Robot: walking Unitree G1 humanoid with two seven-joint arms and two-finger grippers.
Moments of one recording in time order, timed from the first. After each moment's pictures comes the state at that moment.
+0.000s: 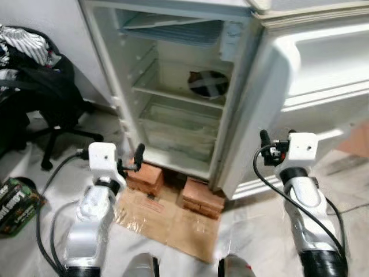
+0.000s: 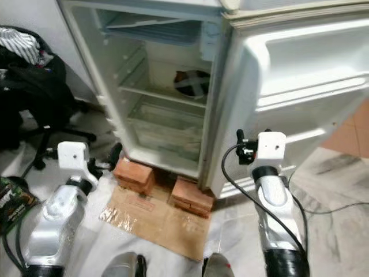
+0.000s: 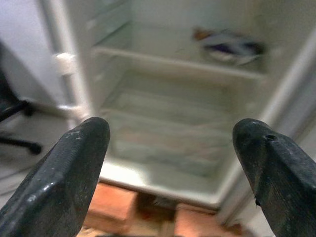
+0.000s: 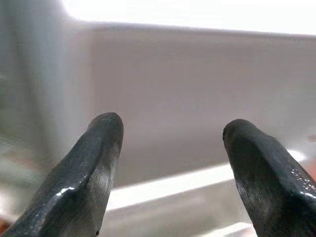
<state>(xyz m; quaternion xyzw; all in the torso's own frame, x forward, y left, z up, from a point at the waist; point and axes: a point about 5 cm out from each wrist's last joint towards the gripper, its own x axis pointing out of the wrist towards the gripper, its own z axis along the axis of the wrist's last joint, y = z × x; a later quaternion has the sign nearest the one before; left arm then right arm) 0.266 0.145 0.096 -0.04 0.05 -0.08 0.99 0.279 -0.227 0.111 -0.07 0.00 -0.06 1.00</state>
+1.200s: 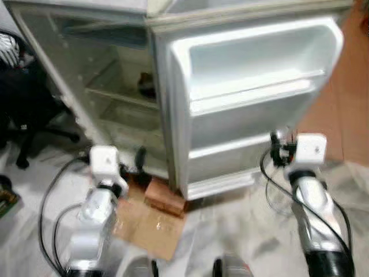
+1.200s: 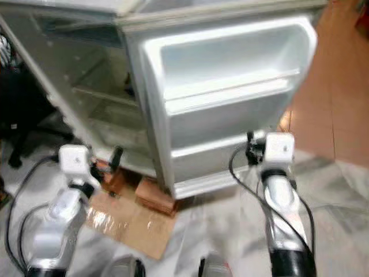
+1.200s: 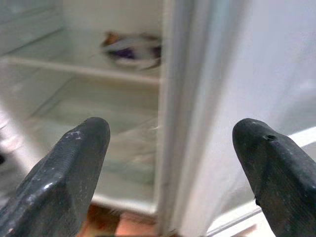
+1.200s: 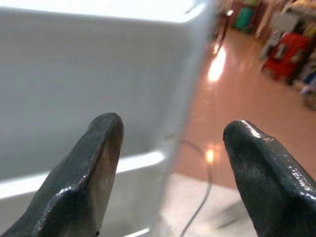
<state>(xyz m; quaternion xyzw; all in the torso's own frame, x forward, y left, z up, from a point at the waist) 0.266 0.148 0.098 -0.02 0.04 -0.08 1.00 0.285 -0.231 0.113 -0.07 0.00 -0.08 0.99</state>
